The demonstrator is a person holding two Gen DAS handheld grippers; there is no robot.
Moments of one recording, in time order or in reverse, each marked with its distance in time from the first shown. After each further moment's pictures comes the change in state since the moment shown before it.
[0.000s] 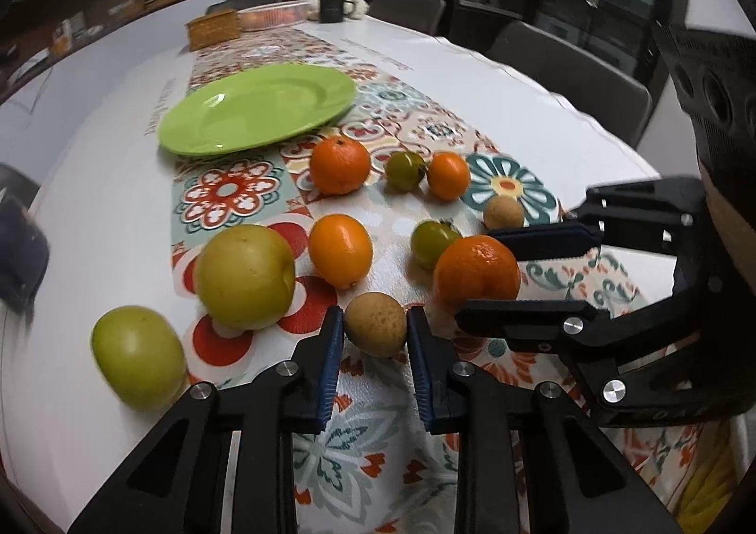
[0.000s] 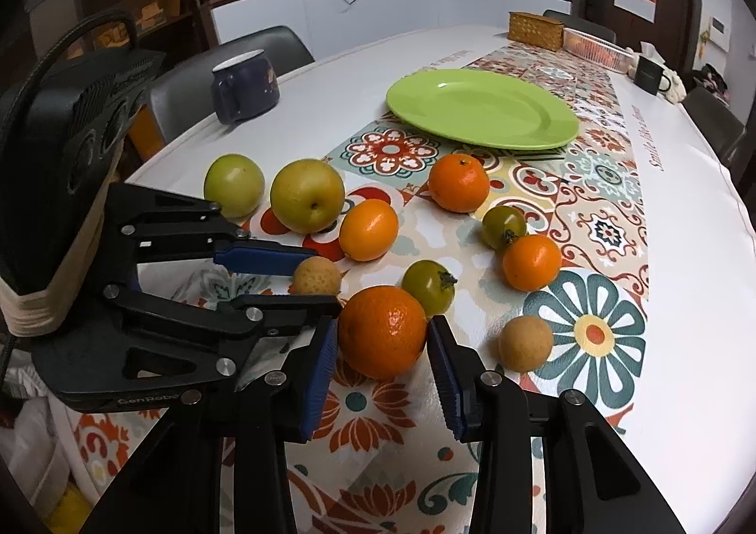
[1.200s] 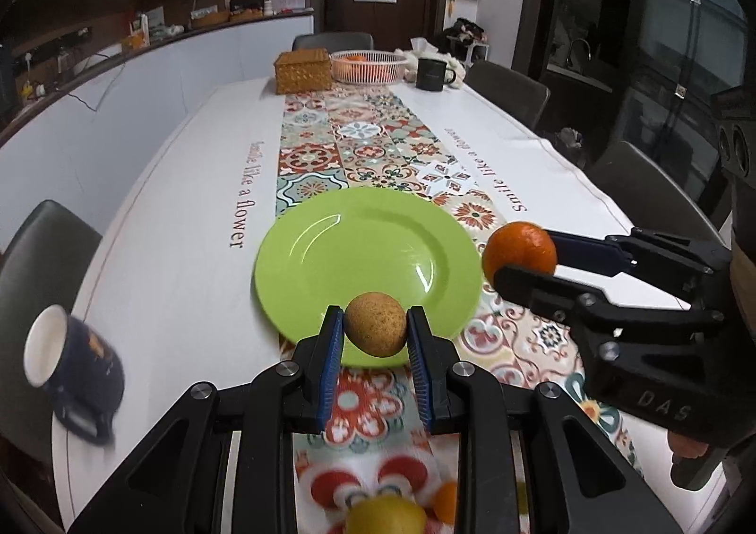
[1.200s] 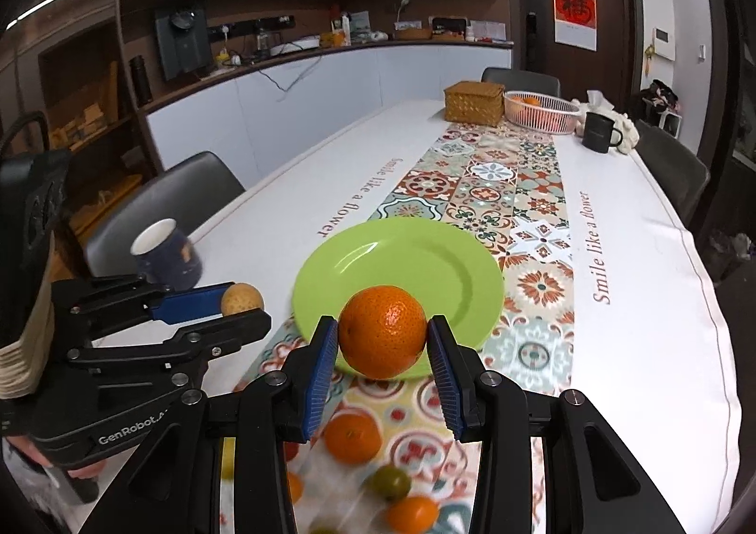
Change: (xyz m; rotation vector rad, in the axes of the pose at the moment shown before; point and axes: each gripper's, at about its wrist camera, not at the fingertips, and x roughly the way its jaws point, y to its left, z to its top) left arm 0.006 0.078 0.151 -0.167 -0.094 0.160; right arm 0.007 -0.074 0.154 0.106 -0.163 -0.102
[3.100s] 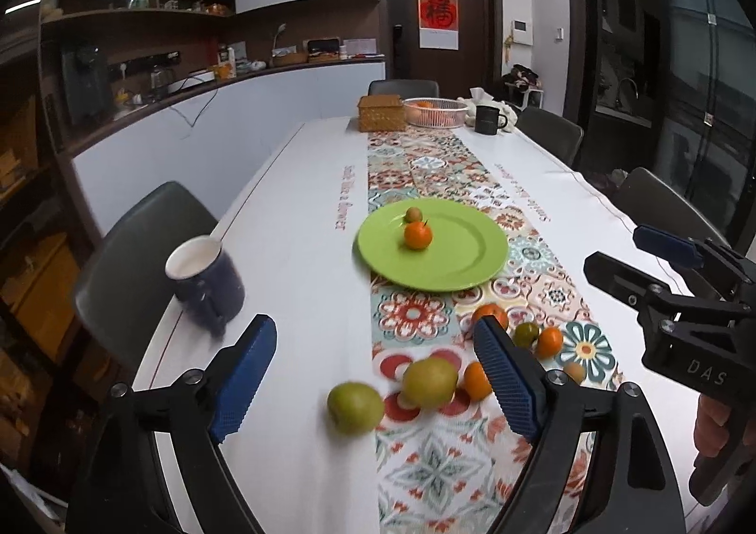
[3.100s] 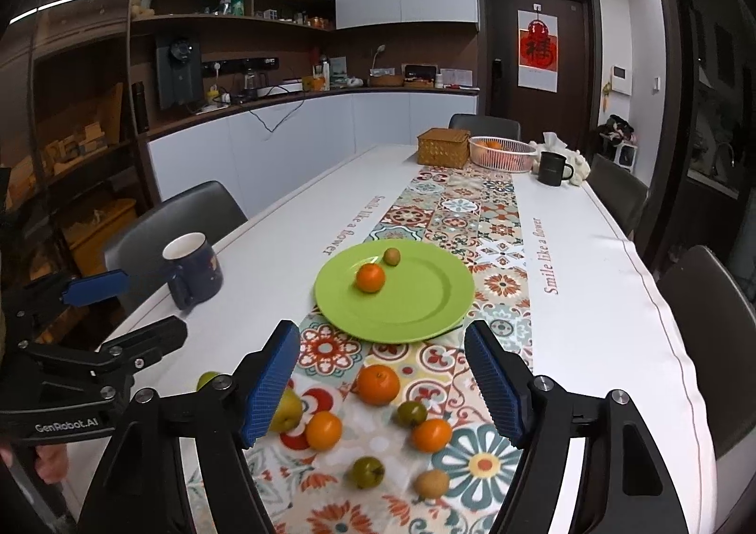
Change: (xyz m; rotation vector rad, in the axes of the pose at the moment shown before) left arm -0.153 -0.004 -0.101 -0.076 -0.159 0.226; right arm -0.122 0.057 -0.061 0.008 -0.175 -0.127
